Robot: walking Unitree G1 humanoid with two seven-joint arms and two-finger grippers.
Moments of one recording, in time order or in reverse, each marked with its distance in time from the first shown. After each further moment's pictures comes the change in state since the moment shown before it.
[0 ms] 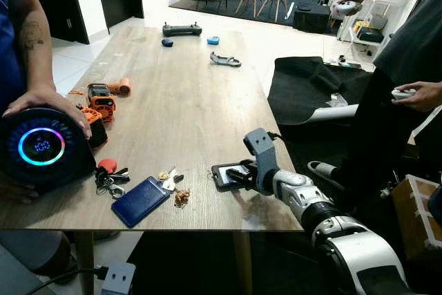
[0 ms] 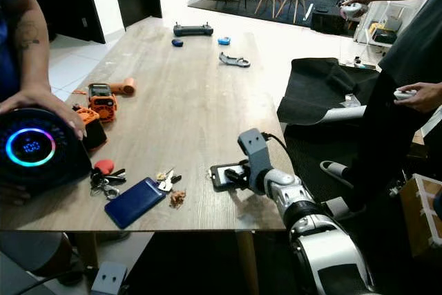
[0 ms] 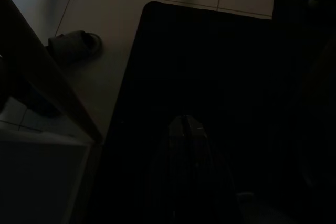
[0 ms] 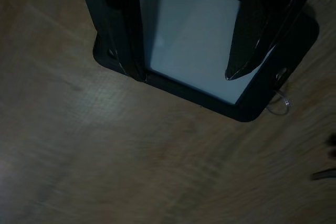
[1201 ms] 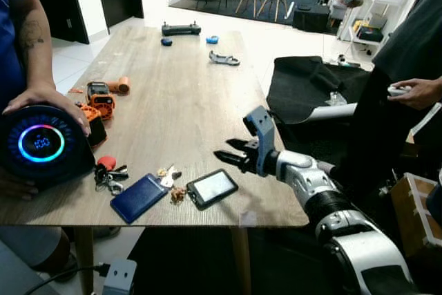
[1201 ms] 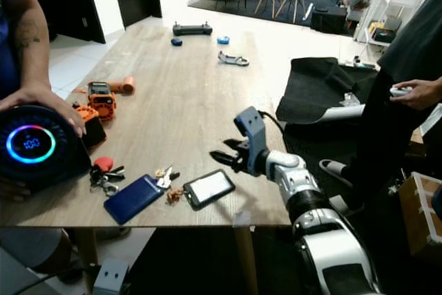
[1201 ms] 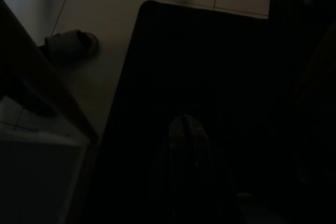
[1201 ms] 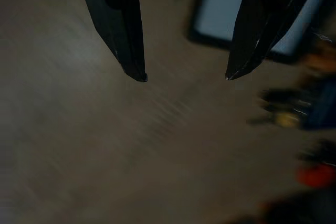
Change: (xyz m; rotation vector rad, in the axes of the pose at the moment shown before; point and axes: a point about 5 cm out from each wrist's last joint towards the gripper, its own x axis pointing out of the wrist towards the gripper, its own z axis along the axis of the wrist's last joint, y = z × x) left arm 0.007 -0.003 0.007 -0.006 -0.012 -0.009; right arm -0.011 -0.011 0.027 0.003 -0.161 0.031
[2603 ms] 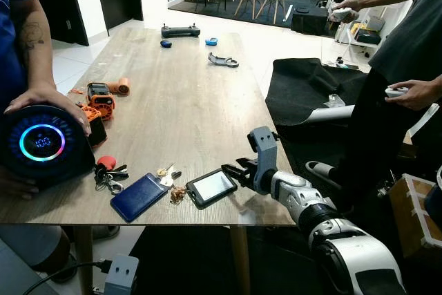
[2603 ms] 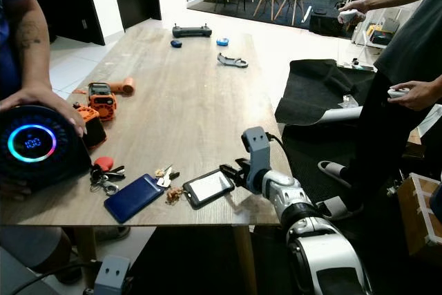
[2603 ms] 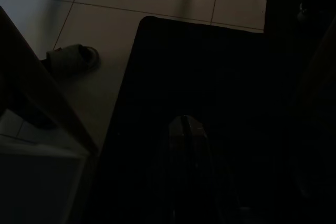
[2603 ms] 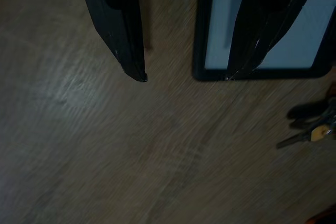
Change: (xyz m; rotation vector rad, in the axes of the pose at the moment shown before) left arm -0.002 0.000 0.005 0.011 -0.039 -0.002; right arm 0.006 0.014 -0.035 0.200 0.058 -0.048
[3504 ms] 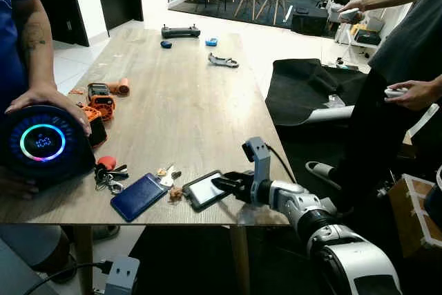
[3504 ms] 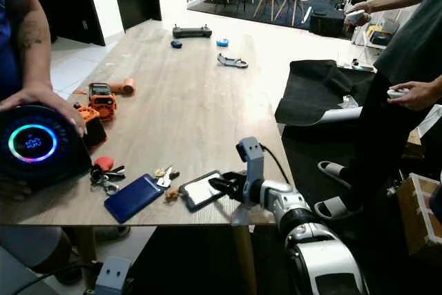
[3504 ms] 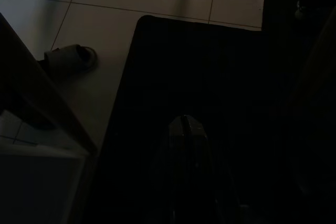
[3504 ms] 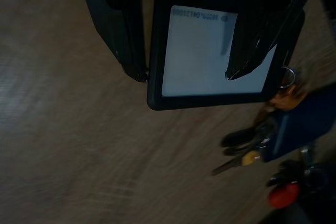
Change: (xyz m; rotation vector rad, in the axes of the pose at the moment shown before) left arm 0.000 -0.001 0.000 0.005 0.002 -0.006; right arm 0.001 0.017 -0.016 0.129 0.051 0.208
